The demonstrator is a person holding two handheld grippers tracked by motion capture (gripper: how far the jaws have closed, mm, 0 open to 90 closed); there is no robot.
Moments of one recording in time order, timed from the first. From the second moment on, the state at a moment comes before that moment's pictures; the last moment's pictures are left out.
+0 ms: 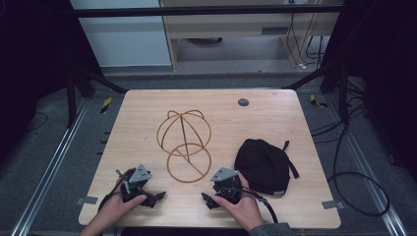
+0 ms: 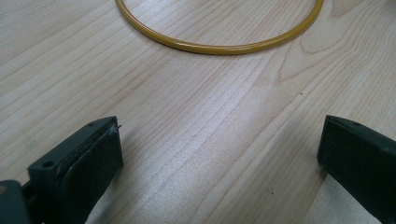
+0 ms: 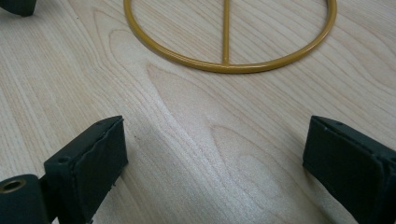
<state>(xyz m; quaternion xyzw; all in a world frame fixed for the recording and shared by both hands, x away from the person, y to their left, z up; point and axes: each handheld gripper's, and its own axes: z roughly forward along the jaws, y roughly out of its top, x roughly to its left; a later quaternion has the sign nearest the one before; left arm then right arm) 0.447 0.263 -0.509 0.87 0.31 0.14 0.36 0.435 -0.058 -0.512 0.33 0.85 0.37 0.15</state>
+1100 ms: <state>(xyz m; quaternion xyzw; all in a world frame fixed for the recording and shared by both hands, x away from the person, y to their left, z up) 0.446 0.263 -0.509 0.87 0.31 0.14 0.36 0.400 -0.153 -0.446 0.48 0.75 0.35 0.29</state>
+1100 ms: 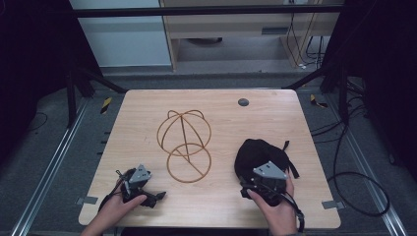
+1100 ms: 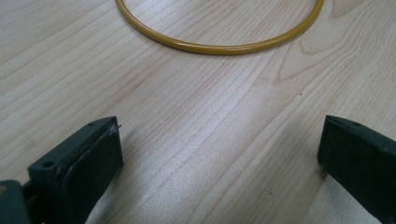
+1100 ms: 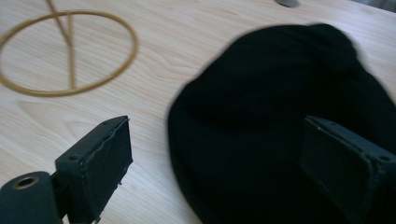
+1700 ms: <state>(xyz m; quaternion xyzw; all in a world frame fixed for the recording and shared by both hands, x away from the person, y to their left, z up) 0.446 0.261 -0.509 0.87 0.32 0.14 0.35 0.387 -0.192 -0.442 0.54 0.70 0.34 0.32</state>
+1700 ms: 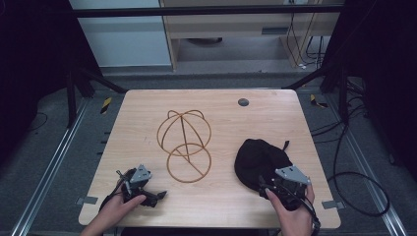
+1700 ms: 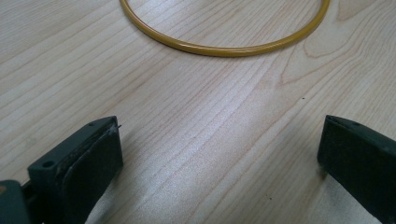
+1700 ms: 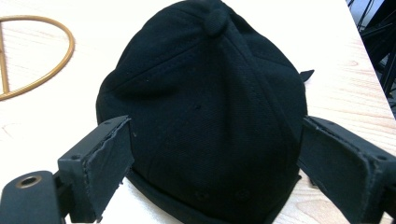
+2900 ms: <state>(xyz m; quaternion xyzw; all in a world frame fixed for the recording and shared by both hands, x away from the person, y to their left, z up) 0.446 0.261 -0.509 0.87 0.32 0.14 0.36 0.480 -0.203 -0.362 0.45 0.85 0.19 0.18</state>
